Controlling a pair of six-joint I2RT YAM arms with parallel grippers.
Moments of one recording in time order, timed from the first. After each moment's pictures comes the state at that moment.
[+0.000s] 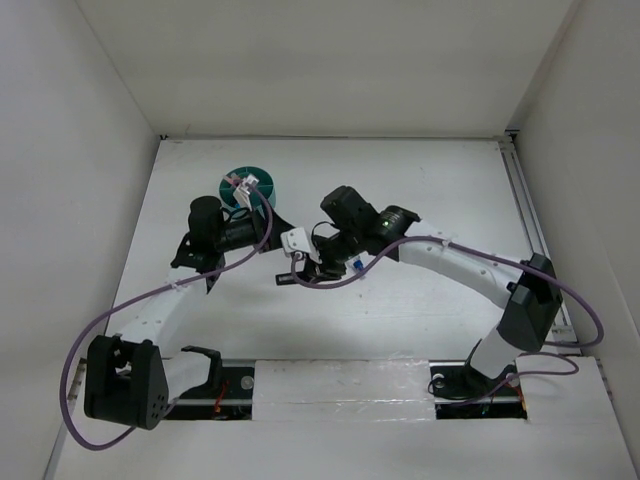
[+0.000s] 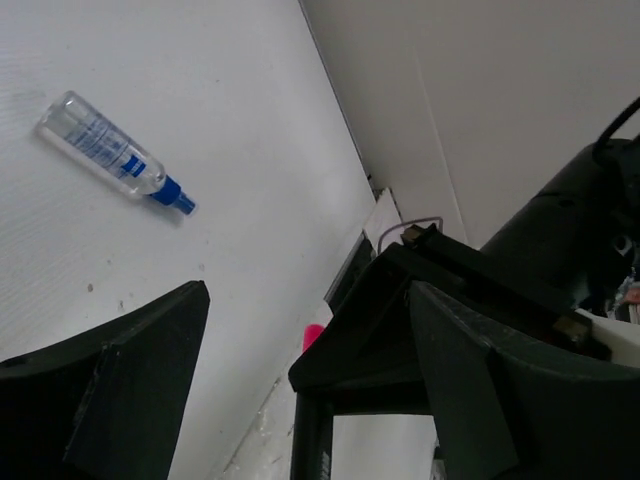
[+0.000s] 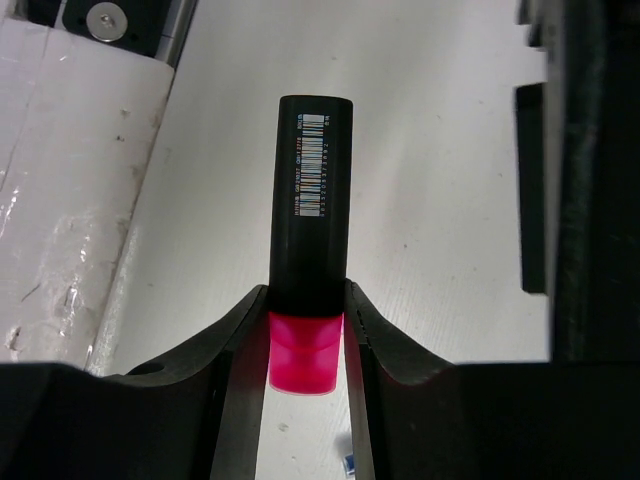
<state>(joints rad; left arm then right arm) -0.21 1.12 0.63 0.20 0.90 -0.82 0.91 1.63 1.44 -0.67 -0.62 -0.75</state>
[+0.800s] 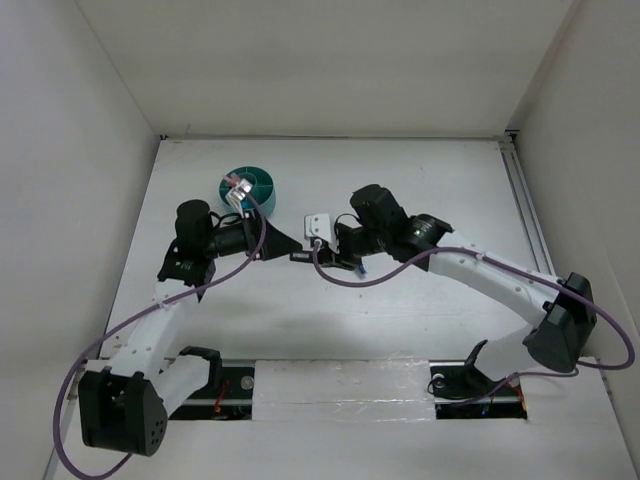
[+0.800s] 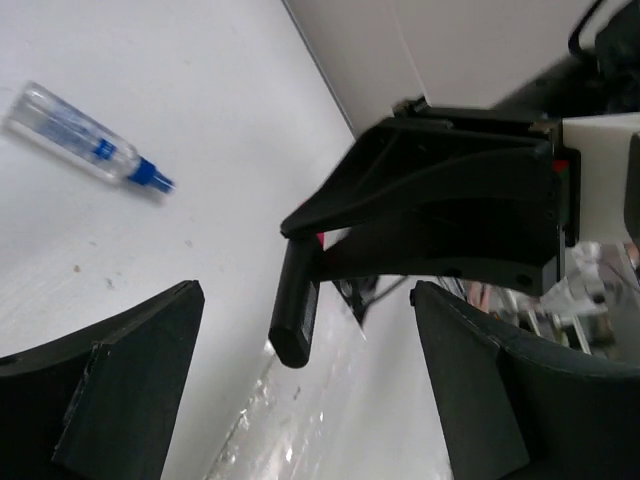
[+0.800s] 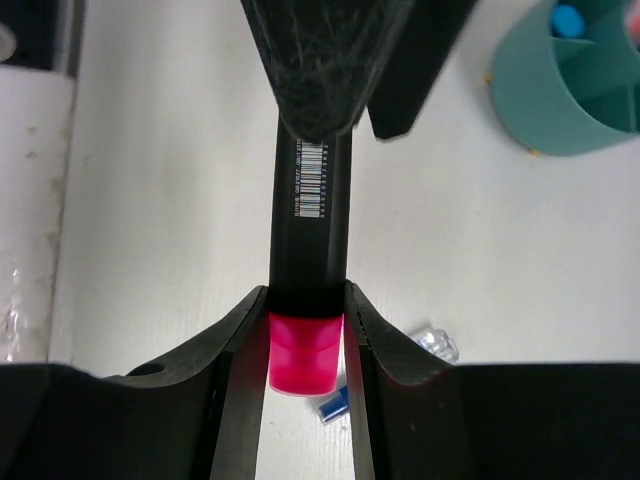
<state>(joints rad) -0.17 1.01 0.67 0.04 1.06 -0.69 0.86 1.46 1.30 -0.54 -0.50 -0.67</state>
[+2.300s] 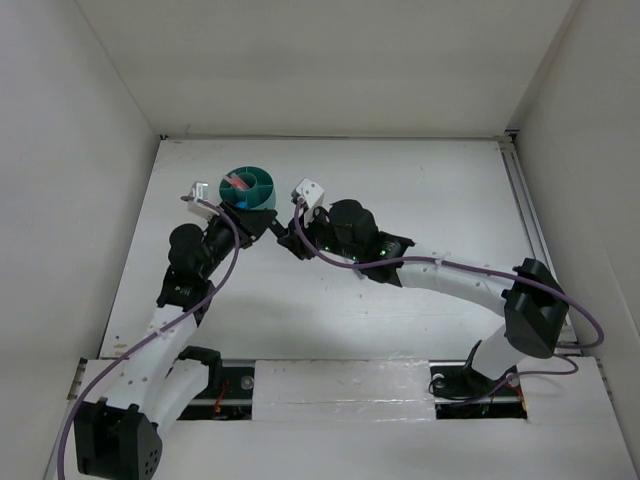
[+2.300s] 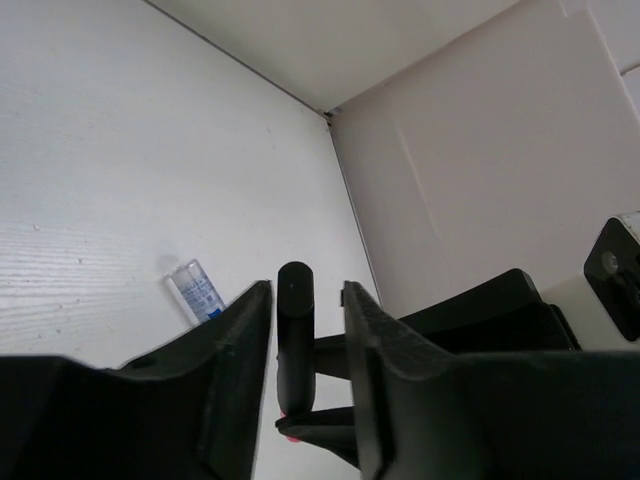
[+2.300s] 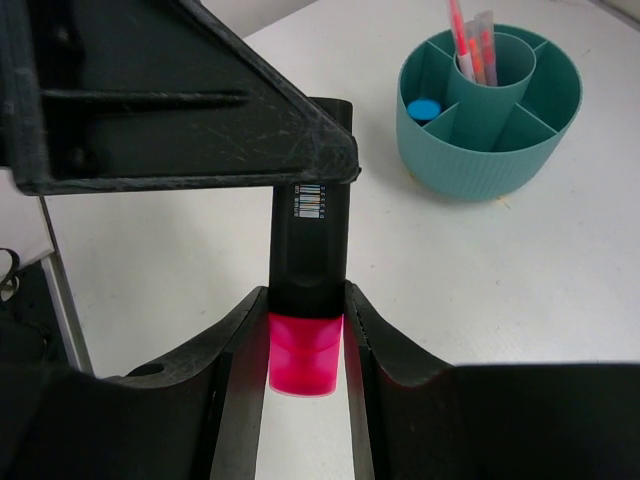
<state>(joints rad) -0.21 0.80 0.52 0.26 0.35 -0.96 0.98 1.58 1.17 0.20 -0.07 0.10</state>
